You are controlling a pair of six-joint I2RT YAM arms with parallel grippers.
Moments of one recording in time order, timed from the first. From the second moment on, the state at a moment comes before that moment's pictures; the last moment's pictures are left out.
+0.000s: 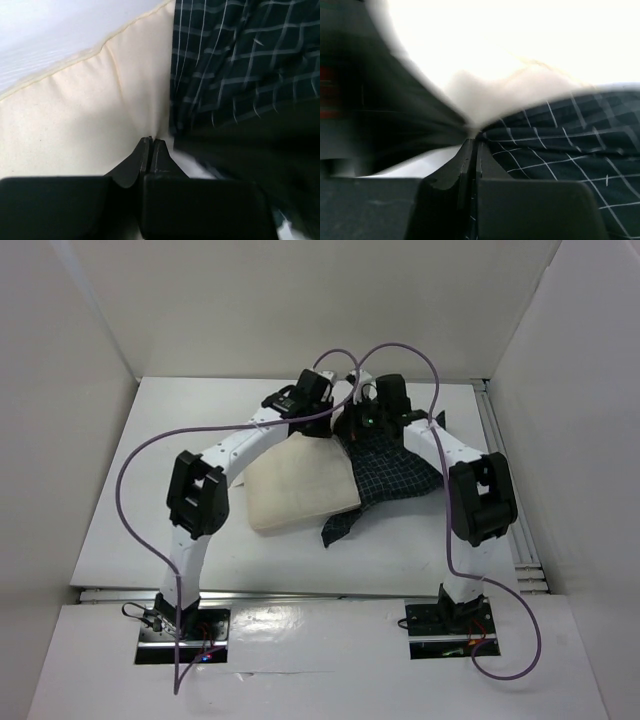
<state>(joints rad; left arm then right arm) -0.57 2.16 2.00 -0.63 0.02 -0.38 0.32 1.87 1.42 -0.11 -0.57 0.01</state>
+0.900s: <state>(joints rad) -0.75 1.82 1.59 -0.35 -0.26 -0.16 0.27 1.90 1.80 -0.35 -0.19 0.06</state>
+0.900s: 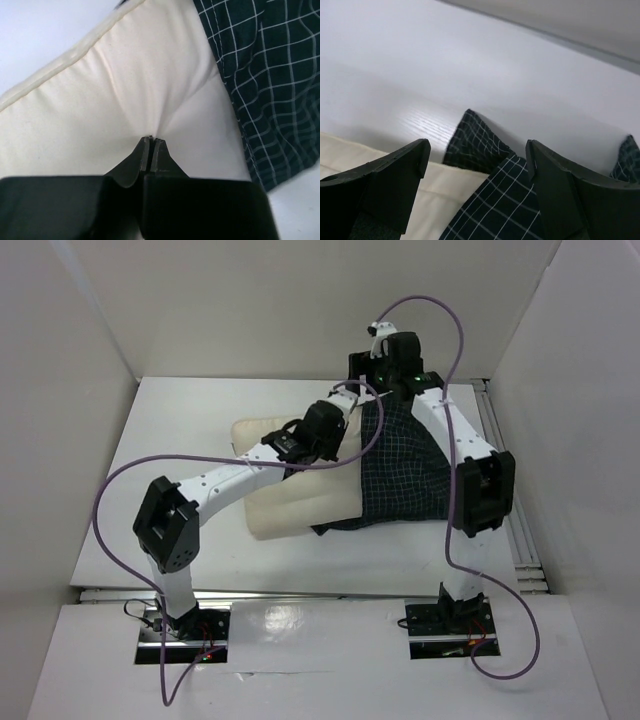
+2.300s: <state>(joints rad) -0.86 1.73 1.37 -0.28 -0.45 -0.16 0.23 2.04 1.82 -0.71 -0.68 -0.44</state>
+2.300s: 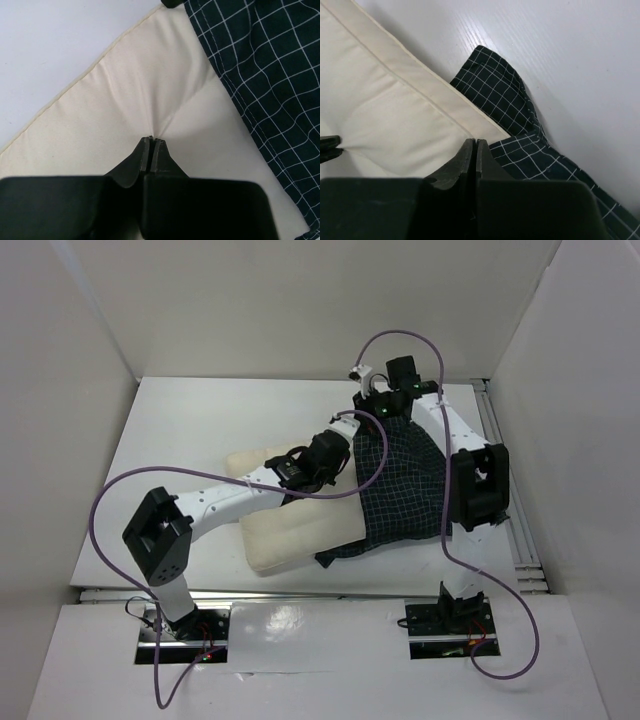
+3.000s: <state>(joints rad) -0.85 1.79 1.54 -0.26 -0.46 -0.10 0.38 1.91 1.72 -0.28 -0.84 -0.06</state>
